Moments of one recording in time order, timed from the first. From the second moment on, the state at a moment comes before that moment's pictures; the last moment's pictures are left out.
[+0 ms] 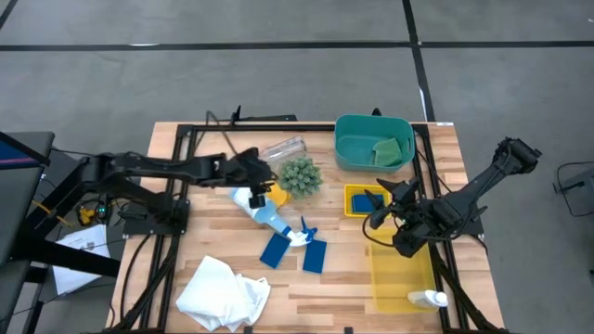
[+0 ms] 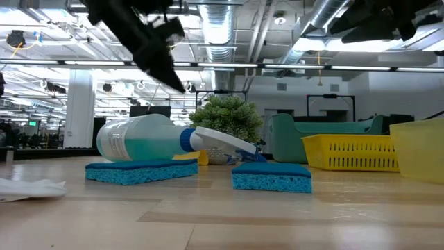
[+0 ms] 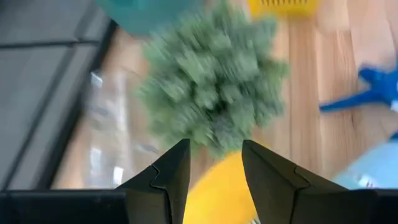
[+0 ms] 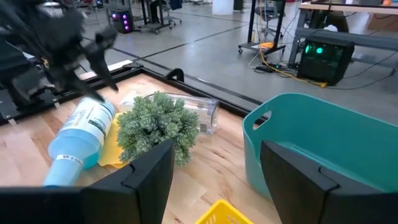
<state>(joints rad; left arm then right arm) 0.16 1.31 0.84 -0.26 -0.23 0.19 0.63 1.09 0.80 -0.82 1.31 1.14</state>
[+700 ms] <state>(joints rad) 0.26 1.43 0.84 -0.31 -0.32 0.18 0.67 1.05 0.80 -0.78 1.29 1.06</state>
